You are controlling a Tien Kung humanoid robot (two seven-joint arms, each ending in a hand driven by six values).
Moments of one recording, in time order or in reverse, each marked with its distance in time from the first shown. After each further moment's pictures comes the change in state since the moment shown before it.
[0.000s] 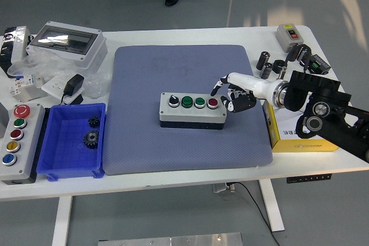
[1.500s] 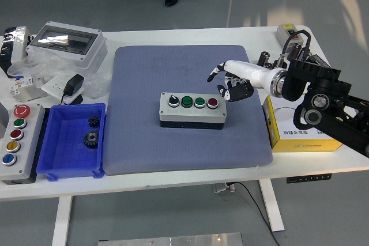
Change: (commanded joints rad) left arm 0.003 -0.002 -0.001 0.000 0.009 0.004 0.018; right arm 0.080 0.024 -0.066 0.005 -0.053 -0.009 -0.047
